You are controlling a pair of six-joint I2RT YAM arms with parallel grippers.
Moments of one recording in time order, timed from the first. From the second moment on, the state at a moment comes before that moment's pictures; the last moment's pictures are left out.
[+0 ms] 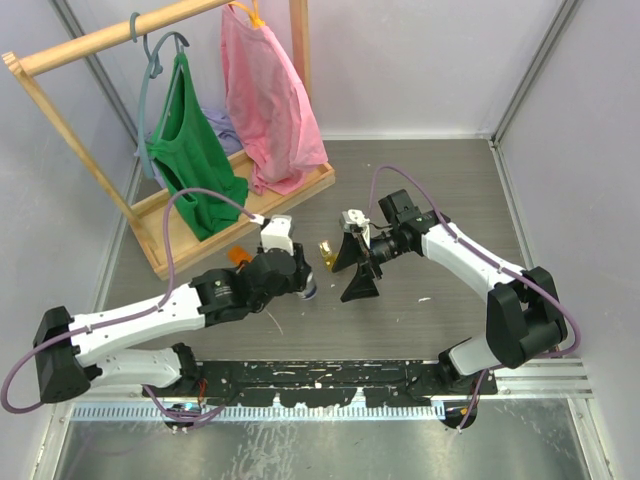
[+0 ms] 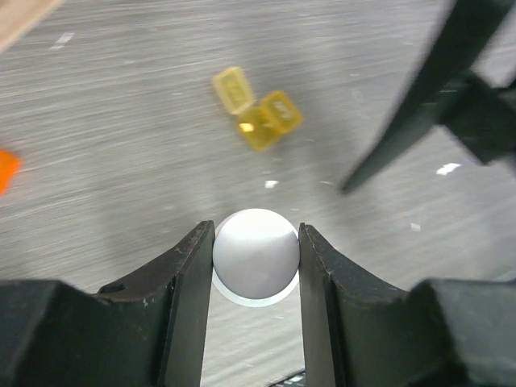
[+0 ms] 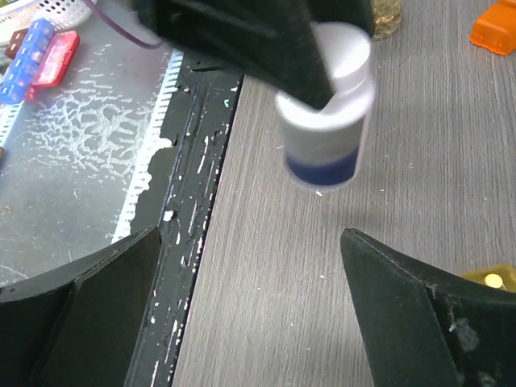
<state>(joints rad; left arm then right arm) -1.12 1.14 0.91 -0.35 -0.52 -0.70 0.44 1.45 0.99 -0.68 -1.26 -0.76</state>
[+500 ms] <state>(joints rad) -0.72 1.01 0.69 -0.39 -0.65 -0.55 0.44 1.45 1.00 -0.68 -1.23 -0.77</state>
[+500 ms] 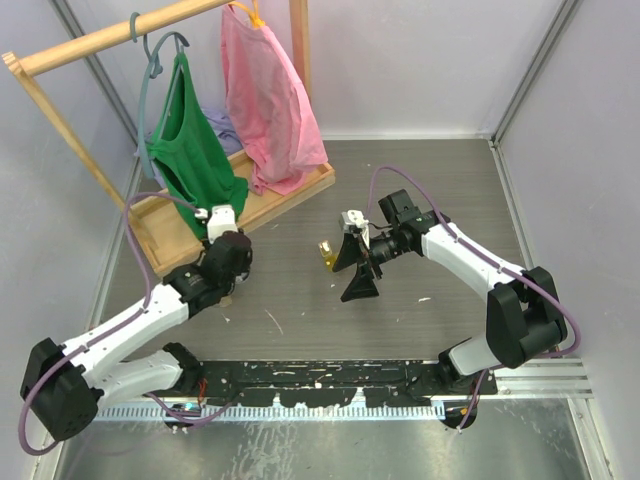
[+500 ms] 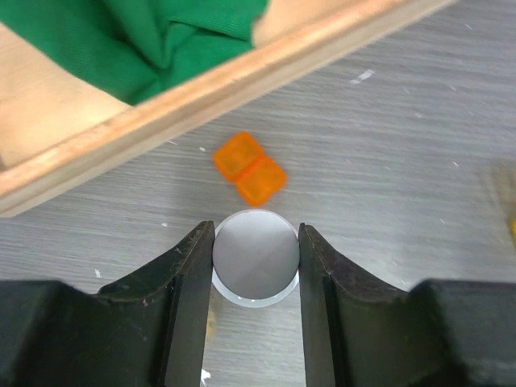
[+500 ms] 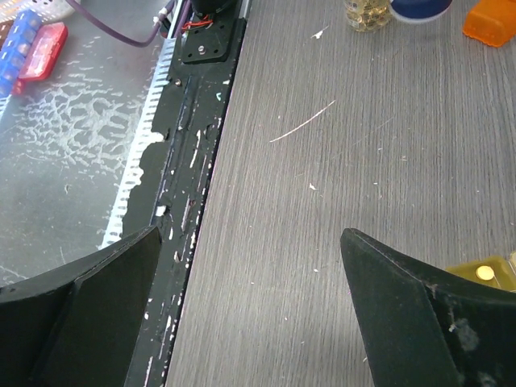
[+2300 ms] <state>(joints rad) -0.45 1.00 0.47 0.18 0.26 -0.84 0.26 1.72 0.83 0.09 -0.91 0.21</state>
